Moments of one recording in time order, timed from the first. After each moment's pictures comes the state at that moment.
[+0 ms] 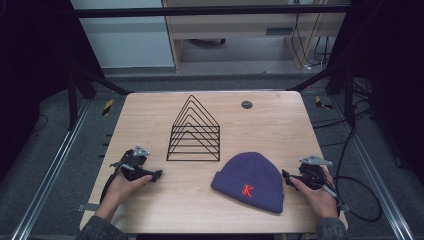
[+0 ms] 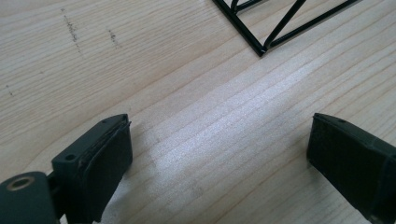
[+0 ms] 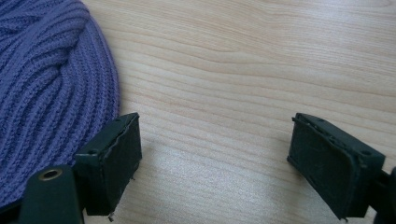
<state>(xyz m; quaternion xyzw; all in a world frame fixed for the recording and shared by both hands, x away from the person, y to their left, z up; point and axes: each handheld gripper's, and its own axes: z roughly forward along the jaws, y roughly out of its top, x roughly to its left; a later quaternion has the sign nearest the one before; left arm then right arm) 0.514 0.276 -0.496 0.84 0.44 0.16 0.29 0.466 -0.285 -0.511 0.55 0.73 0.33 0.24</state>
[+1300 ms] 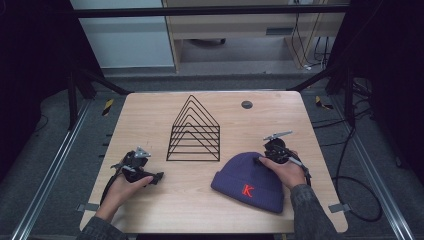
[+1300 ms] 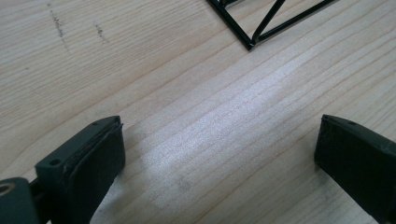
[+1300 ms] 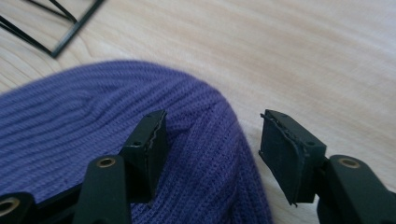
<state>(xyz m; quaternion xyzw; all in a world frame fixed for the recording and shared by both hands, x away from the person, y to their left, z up) 0.509 0.273 -0.498 0.84 0.43 0.16 0.28 0.537 -0.197 -0.478 0.51 0.80 0.30 0.11</state>
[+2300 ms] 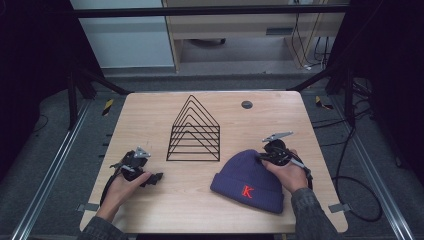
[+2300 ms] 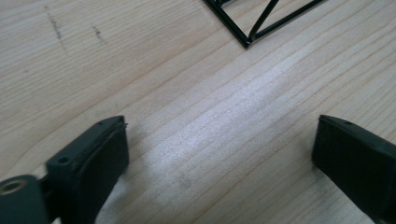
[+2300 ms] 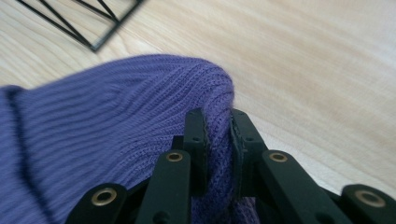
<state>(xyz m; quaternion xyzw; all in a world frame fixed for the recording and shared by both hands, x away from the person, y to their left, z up) 0.509 0.275 -0.496 0.85 0.42 0.15 0.28 0.520 -0.192 -0.457 0.46 0.82 0.32 0.12</state>
